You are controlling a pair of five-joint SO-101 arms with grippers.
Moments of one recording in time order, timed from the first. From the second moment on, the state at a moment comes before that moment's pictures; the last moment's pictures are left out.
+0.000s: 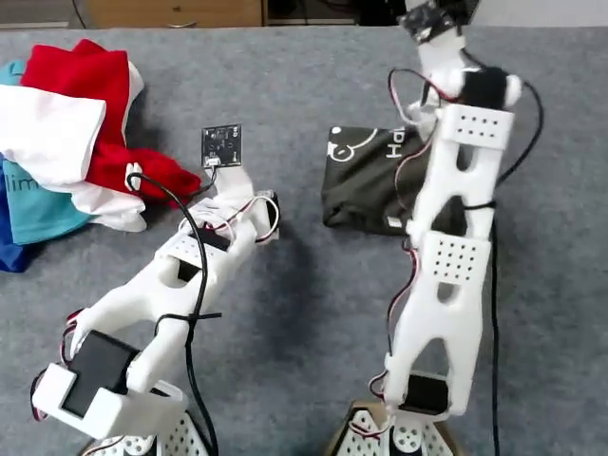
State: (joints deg) left arm 19.3 -6.5 49.7 3.8 14.9; right arm 6.6 64.3 -87.2 95.6 27.4
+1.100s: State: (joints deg) left arm 19.3 -0.6 26.9 17.4 17.6; right arm 20.7 46.4 -78.3 101.4 22.6
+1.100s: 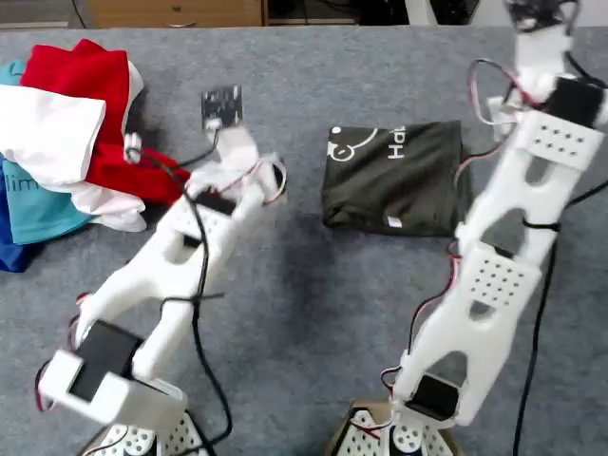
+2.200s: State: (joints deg) left arm 26.5 81.1 -83.4 41.2 17.8; right arm 31.3 21.4 -3.9 74.1 30.7
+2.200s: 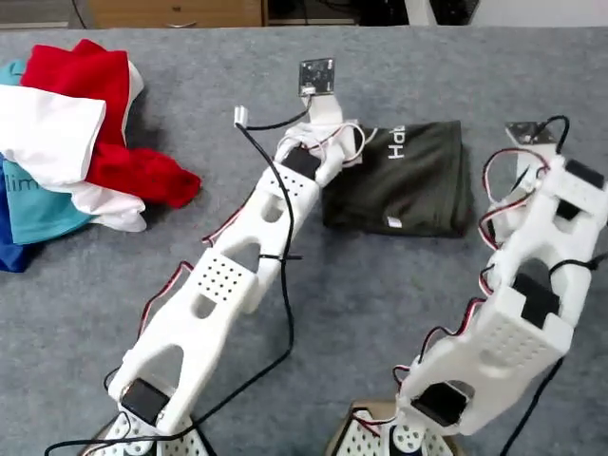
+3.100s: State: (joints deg) left arm 26.5 81.1 -84.0 45.7 17.0; right arm 23.6 33.2 -9.8 72.4 30.0
